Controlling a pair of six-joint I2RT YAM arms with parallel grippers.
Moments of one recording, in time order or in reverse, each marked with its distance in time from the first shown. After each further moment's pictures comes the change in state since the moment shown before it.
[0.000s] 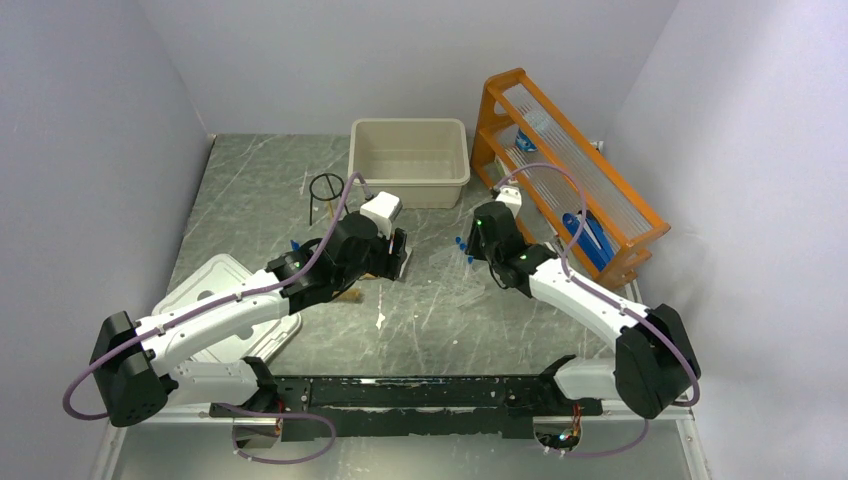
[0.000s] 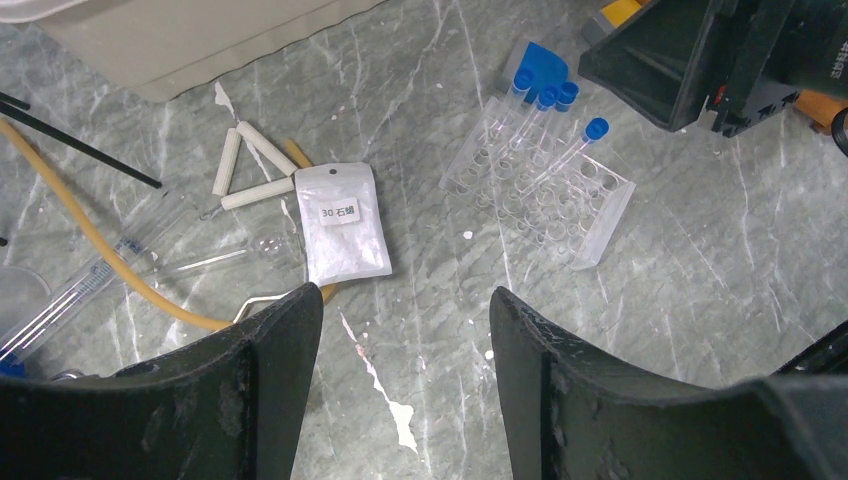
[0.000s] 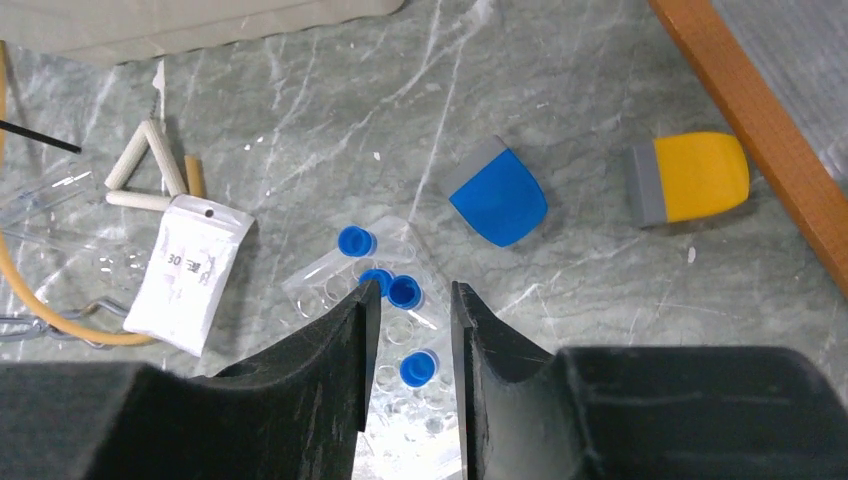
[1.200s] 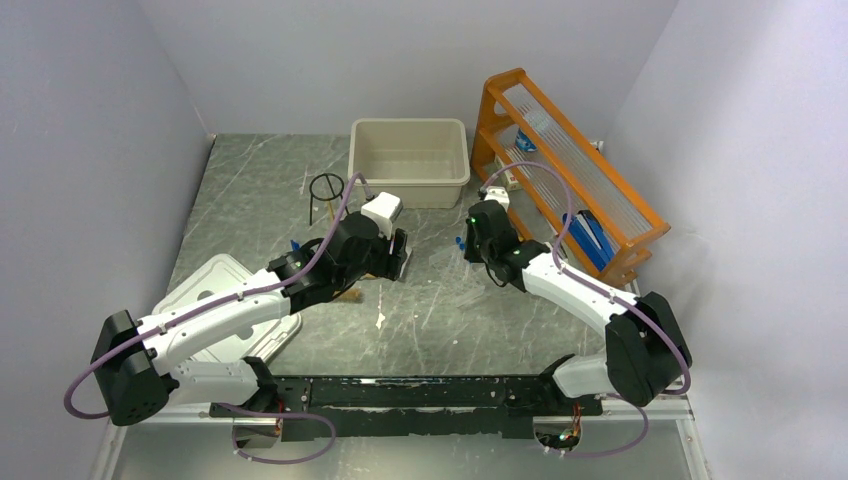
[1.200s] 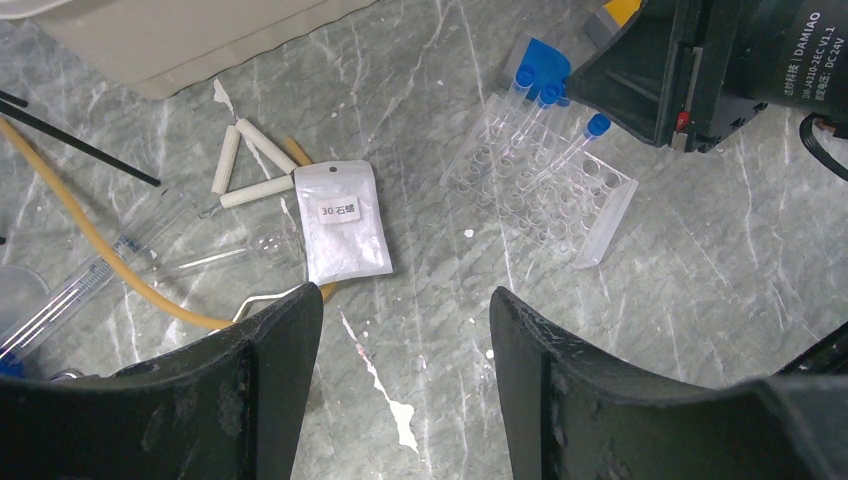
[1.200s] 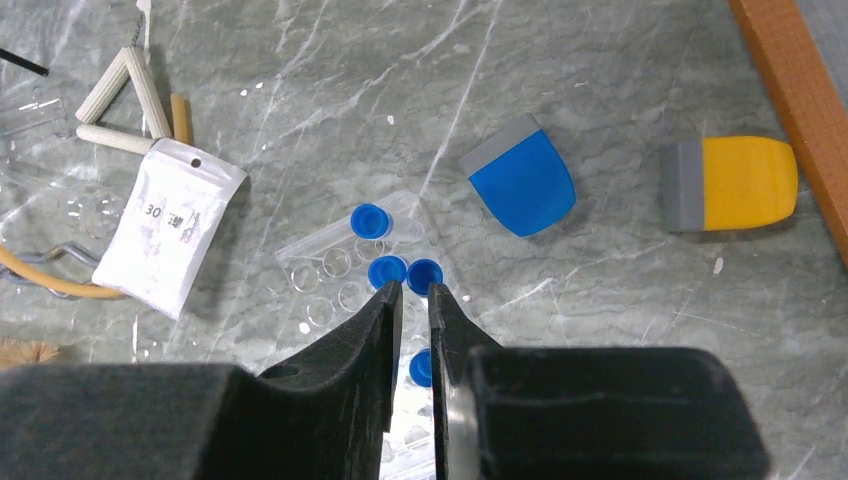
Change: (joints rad) left arm 0.000 0.007 0.000 0.000 0.000 0.000; right arm 0.000 0.068 0.035 -0.012 -0.082 -0.085
